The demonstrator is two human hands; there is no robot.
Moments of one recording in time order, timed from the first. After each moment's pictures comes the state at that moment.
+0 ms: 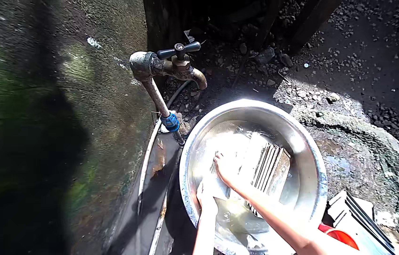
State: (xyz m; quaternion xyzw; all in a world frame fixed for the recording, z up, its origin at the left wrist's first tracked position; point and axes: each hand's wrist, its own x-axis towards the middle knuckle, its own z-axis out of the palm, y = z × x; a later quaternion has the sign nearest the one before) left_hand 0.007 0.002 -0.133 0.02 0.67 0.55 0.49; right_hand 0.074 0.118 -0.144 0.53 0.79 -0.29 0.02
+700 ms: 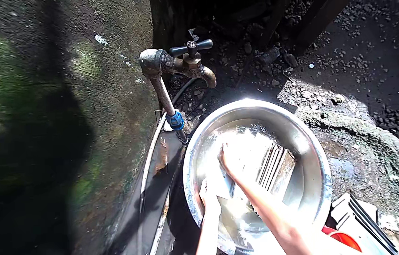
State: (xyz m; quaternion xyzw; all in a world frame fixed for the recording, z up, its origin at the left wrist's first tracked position) left_hand 0.006 0.002 -0.134 0.05 0.66 0.56 0.49; right_hand 0.063 0.143 -0.161 0.65 0.71 -0.26 -0.06
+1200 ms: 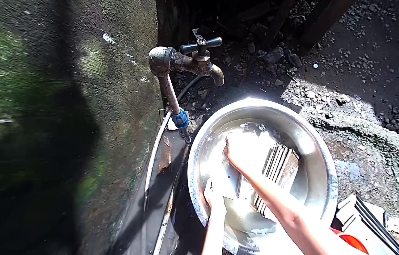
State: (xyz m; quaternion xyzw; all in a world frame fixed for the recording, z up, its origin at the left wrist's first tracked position) left_hand 0.009 0.000 -0.140 0.11 0.74 0.50 0.44; right_hand 0.071 0.162 -0.156 0.63 0.71 -0.29 -0.09
